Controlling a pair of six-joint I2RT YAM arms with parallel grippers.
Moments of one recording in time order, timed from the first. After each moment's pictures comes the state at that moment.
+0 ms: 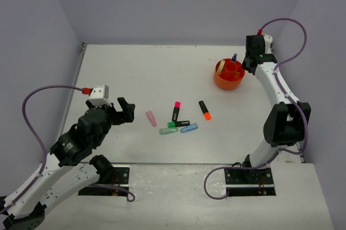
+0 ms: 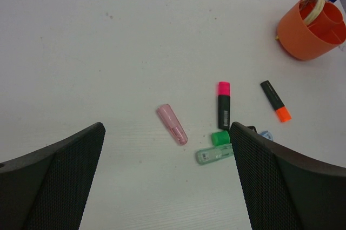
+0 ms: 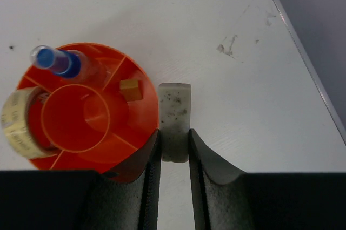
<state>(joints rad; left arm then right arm) -0.75 0.53 0.80 -0.65 -0.53 -0.51 0.06 1.69 1.50 -0.61 0.42 0.37</state>
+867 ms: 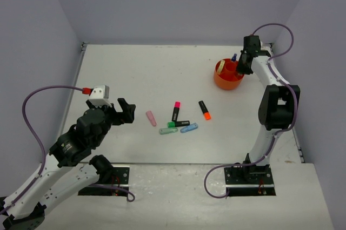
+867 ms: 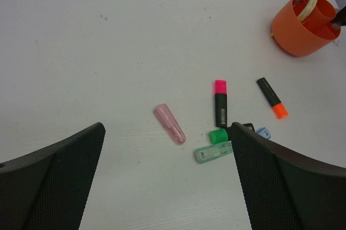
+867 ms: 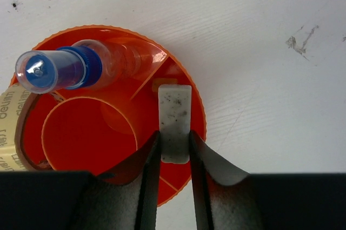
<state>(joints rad) -0.75 0.52 0.80 -0.65 -0.50 -0.49 0.00 1.94 1.63 -0.63 0.19 0.34</state>
